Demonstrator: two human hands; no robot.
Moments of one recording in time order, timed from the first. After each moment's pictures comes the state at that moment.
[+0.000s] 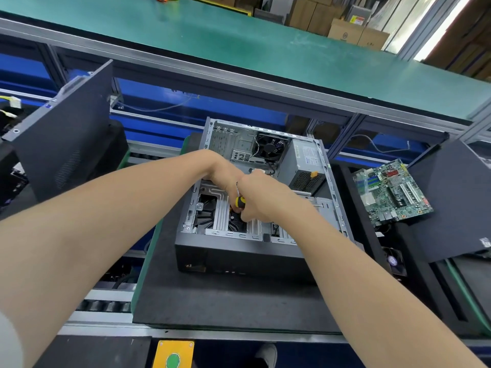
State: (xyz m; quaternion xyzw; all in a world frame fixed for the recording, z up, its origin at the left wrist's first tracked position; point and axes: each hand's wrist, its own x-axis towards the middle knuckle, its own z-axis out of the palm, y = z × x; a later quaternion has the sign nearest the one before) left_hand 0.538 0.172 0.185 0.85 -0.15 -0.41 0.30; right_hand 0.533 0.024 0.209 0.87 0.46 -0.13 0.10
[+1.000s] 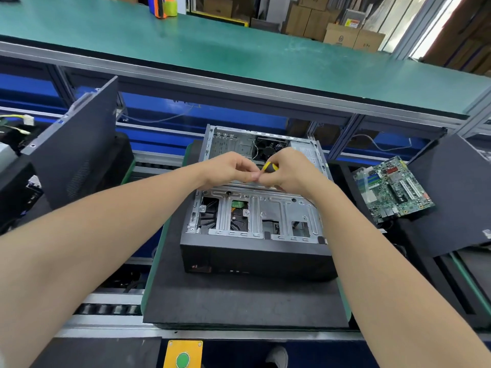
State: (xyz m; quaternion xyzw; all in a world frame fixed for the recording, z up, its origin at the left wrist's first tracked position) left_hand 0.515 0.177 0.175 0.82 -0.05 -0.08 0.57; right_hand 0.580 -0.016 0.239 0.90 0.34 -0.16 -0.22
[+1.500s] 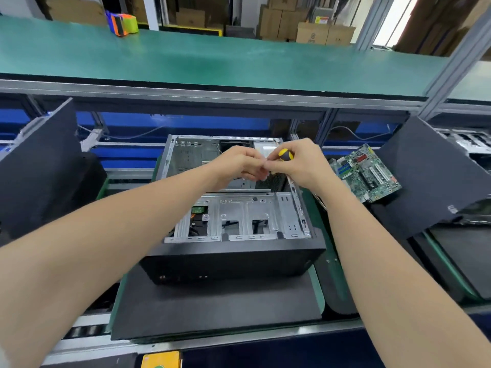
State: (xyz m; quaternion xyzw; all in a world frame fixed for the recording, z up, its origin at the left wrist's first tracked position) left_hand 0.575 0.072 0.207 0.74 0.00 -0.06 0.67; right_hand 0.629 -0.126 0.247 0.86 0.34 -0.03 -0.38
